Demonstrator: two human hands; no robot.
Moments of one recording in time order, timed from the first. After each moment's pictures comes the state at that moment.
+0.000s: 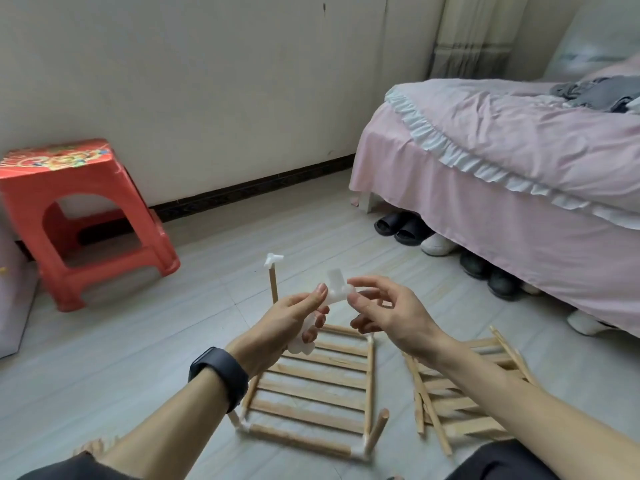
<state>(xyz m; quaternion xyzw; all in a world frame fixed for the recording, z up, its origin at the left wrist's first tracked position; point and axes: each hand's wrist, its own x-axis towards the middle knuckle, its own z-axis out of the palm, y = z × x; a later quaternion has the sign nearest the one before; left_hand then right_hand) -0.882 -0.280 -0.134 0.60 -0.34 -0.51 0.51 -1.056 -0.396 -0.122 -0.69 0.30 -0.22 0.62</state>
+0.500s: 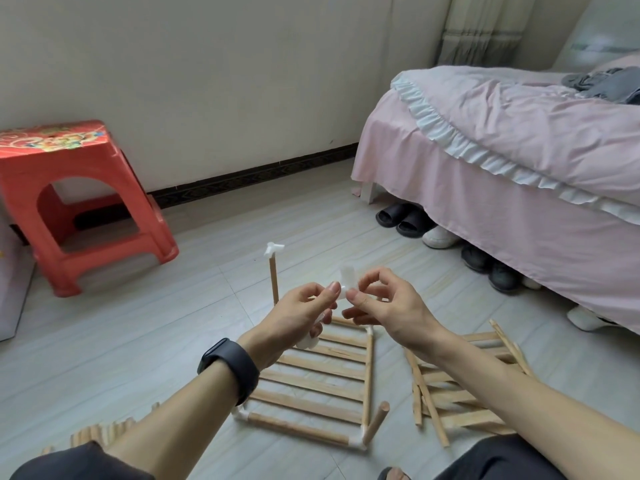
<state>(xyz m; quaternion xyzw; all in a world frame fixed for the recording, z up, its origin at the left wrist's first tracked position) -0.889 -0.286 -0.144 0.65 -0.37 -0.44 0.49 -1.047 -0.400 -0.135 -0.67 0.29 -0.22 0.64</state>
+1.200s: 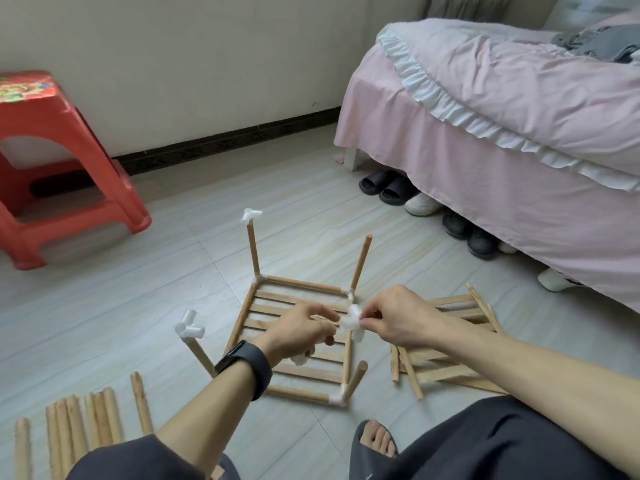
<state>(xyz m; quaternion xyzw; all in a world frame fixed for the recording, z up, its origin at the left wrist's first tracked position) -0.924 -0.295 -0.221 0.70 -0.40 -0.48 0.34 -1.087 -0.420 -0.177 -0.93 0.32 0.09 0.18</state>
